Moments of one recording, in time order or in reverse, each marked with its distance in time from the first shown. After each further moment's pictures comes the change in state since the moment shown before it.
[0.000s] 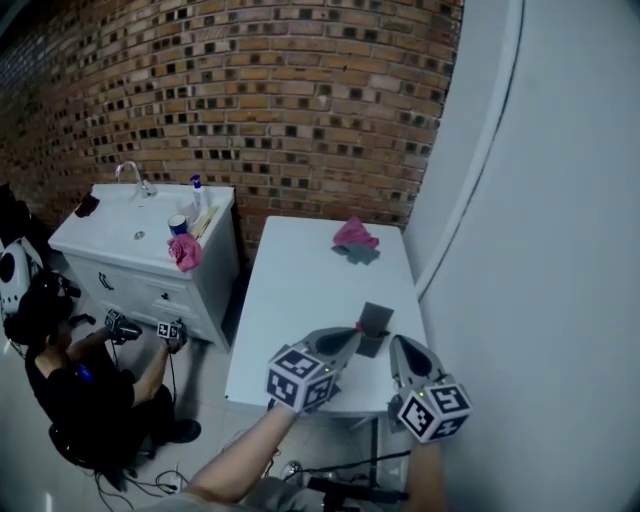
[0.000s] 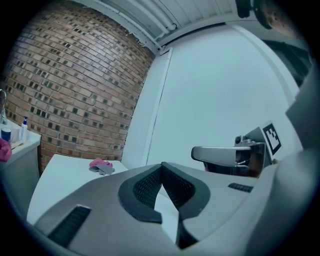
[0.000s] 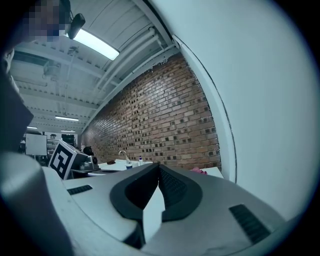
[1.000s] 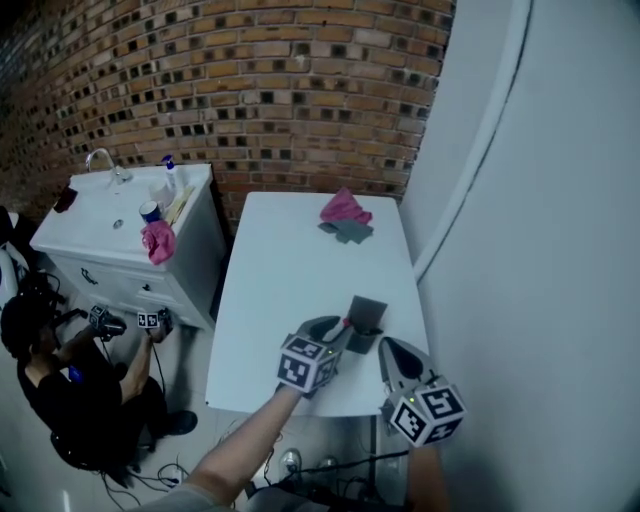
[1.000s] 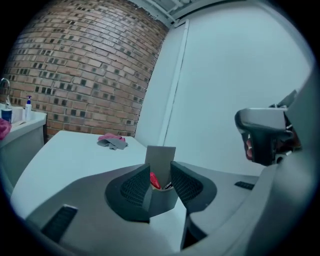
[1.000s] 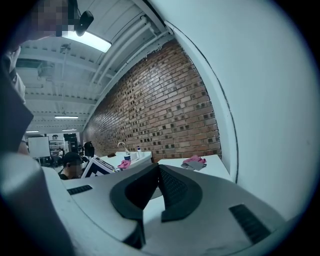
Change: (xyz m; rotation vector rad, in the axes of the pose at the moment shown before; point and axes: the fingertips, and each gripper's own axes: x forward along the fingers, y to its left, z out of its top) left arm 0.102 0.089 -0.115 -0.059 0.215 0.143; right arm 0.041 -0.053 -0.050 0.036 0.111 0.041
